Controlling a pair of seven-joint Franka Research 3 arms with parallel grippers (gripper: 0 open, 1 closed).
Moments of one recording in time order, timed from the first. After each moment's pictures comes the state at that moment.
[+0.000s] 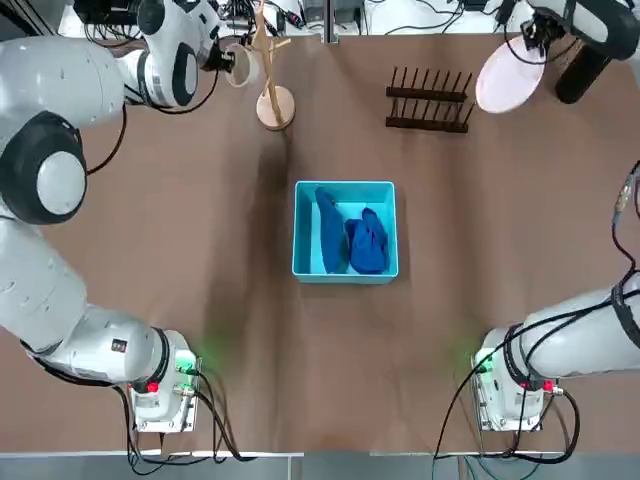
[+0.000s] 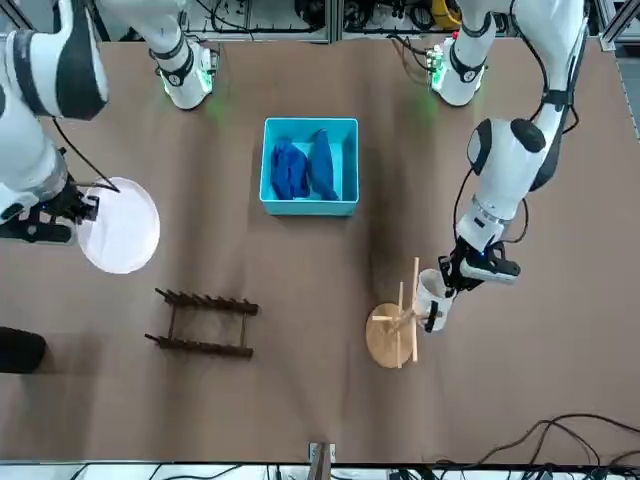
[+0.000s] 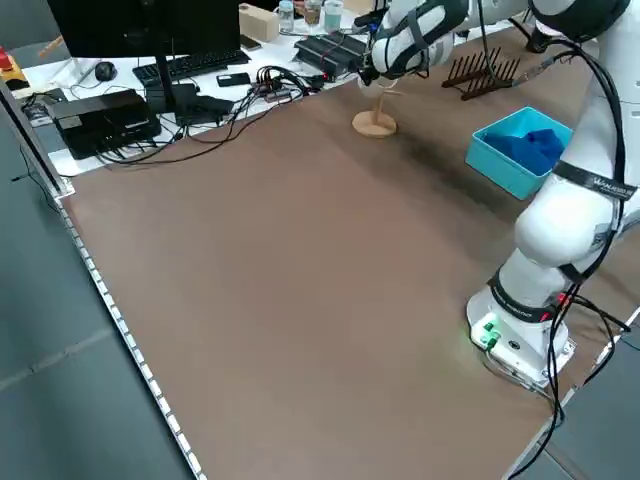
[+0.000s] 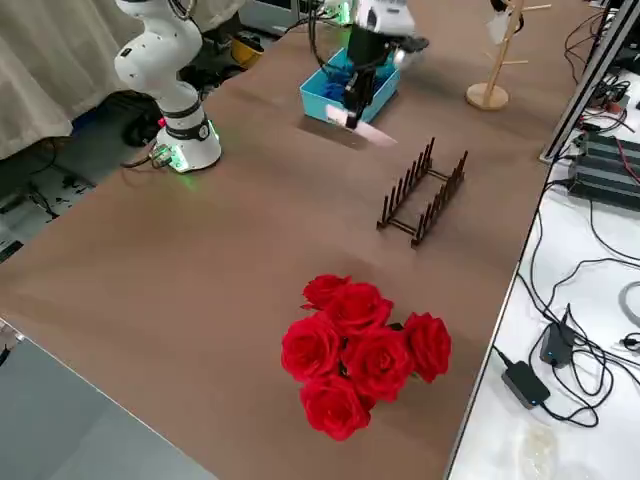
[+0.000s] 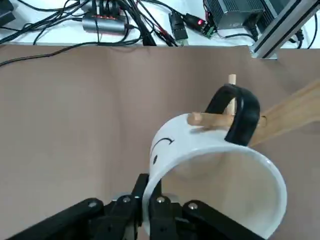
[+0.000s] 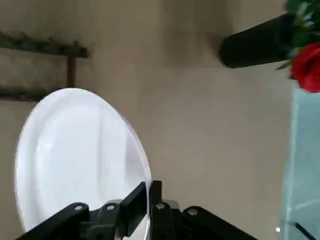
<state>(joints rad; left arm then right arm) -0.17 0.25 -0.13 -2.12 -0.11 2.92 -0.11 0.09 0.07 0.00 -1.74 -0.40 1.74 0.20</state>
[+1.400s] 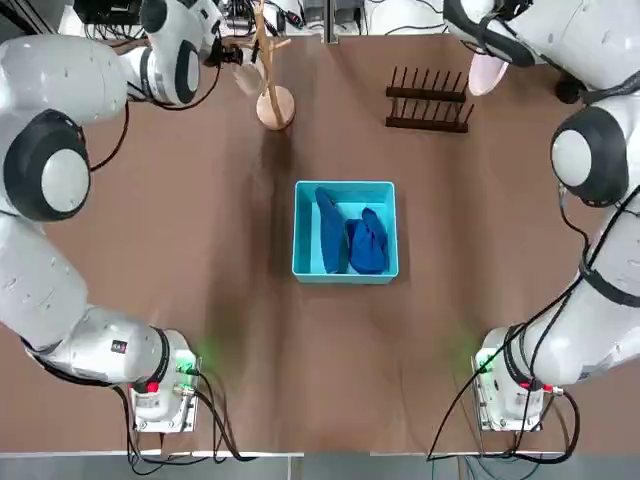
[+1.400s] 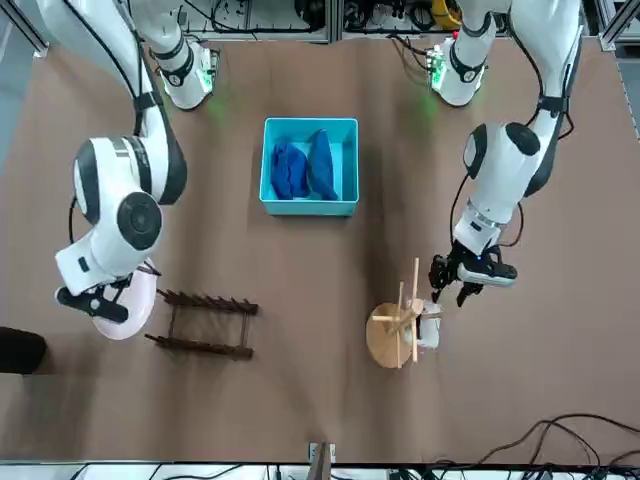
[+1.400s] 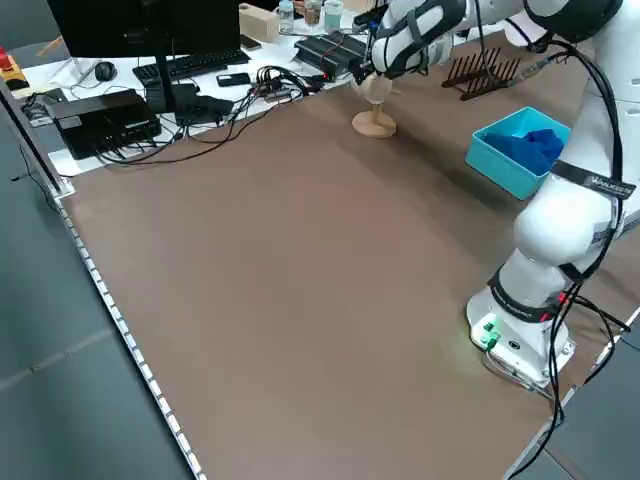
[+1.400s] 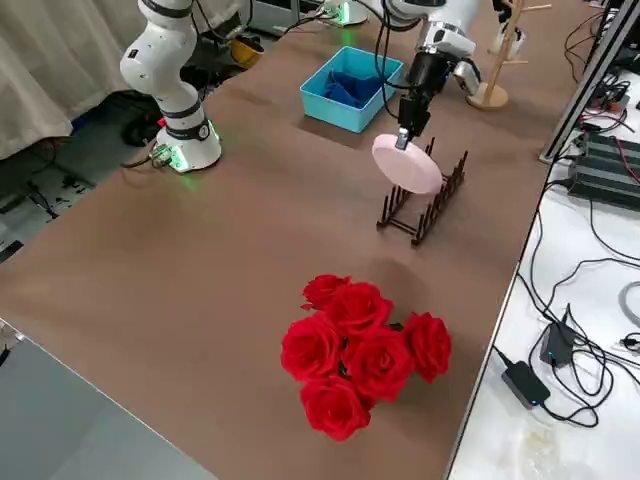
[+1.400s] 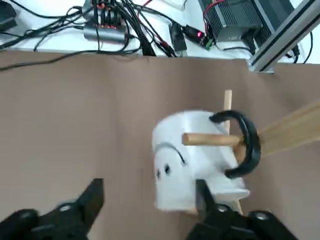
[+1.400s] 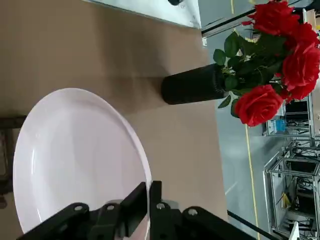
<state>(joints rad) -0.18 0.24 -0.11 -2.09 -0.11 2.89 -0.13 0.28 0.47 0.00 -1.44 -0.77 1.62 0.60</state>
